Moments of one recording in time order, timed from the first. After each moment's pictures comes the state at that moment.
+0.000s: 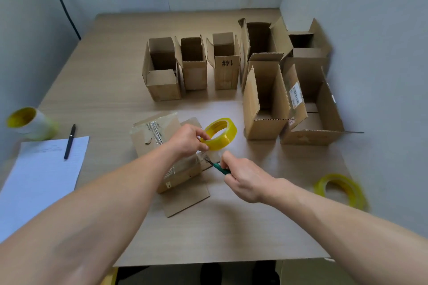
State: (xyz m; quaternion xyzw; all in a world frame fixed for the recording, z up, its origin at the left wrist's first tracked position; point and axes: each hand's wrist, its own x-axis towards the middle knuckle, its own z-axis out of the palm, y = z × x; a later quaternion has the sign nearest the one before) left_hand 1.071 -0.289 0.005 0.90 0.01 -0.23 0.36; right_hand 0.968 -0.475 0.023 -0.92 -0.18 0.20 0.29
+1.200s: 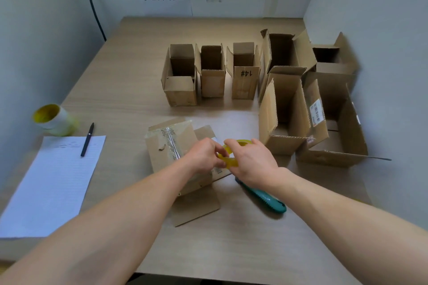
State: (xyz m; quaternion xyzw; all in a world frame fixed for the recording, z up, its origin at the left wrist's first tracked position) left_hand 1.068 -0.296 0.002 0.91 -0.04 -0.26 0.32; right_hand 1.034 -0.463 0.016 -0.97 -0.24 0.04 0.08
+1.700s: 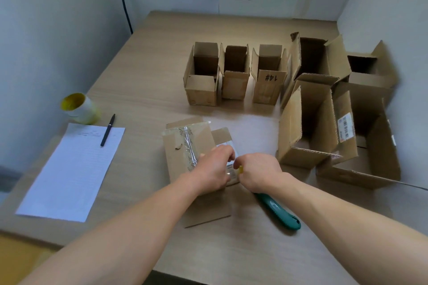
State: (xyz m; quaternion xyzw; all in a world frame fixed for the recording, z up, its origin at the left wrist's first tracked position) left_hand 1.039 -0.282 0.002 0.95 -0.08 -0.17 0.26; right_hand 1.058 -0.433 0.008 -0.96 -0.18 0.22 0.03
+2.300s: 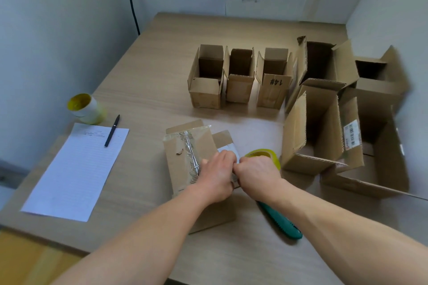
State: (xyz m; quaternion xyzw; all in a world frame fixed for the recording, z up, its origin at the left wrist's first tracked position) left_hand 1.032 -0.291 -0.014 0.97 -0.05 -0.14 0.20; right_hand 1.059 -0.430 0.002 -0.93 -0.34 0.10 -0.03
